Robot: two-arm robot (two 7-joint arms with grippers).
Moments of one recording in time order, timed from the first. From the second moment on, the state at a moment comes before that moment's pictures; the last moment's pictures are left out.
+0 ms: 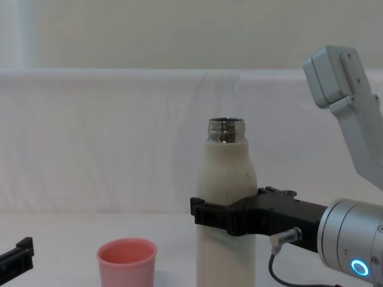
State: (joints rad) left arm 0.27 0.24 0.04 -1.85 -0.25 -0.02 -0.02; right arm 0.18 0.14 -0.39 -1.61 0.16 0.18 0.26
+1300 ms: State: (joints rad) left arm 0.27 0.24 0.04 -1.85 -0.25 -0.02 -0.02; right arm 0.20 0.15 -0.39 -1.60 0.21 0.21 0.25
